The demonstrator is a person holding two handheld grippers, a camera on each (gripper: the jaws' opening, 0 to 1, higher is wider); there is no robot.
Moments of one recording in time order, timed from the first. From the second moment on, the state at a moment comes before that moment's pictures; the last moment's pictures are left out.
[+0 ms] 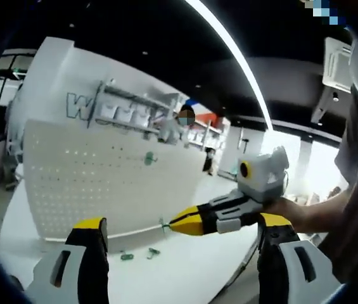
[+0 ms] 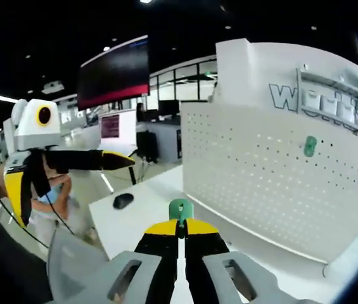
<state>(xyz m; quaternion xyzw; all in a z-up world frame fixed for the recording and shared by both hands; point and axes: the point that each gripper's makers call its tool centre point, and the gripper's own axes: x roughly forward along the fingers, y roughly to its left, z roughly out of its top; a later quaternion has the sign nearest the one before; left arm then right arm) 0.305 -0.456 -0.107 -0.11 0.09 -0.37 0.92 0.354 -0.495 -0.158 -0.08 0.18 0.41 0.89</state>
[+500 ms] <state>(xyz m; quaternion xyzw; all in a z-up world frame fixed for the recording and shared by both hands) 0.307 -0.449 -0.117 -0.11 0.11 -0.36 0.92 0.413 -0.548 -0.153 -0.11 0.15 0.33 0.93</state>
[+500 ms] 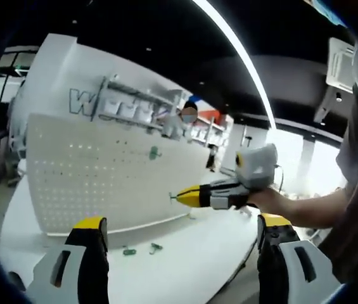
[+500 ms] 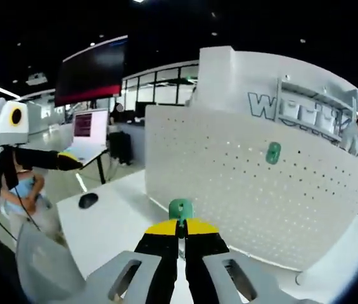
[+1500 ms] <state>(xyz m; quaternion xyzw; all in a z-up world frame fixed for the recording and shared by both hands) 0.313 -0.436 -0.122 -0.13 0.13 -0.36 0.92 0.515 -0.624 -0.113 -0.10 0.06 0.18 0.98</state>
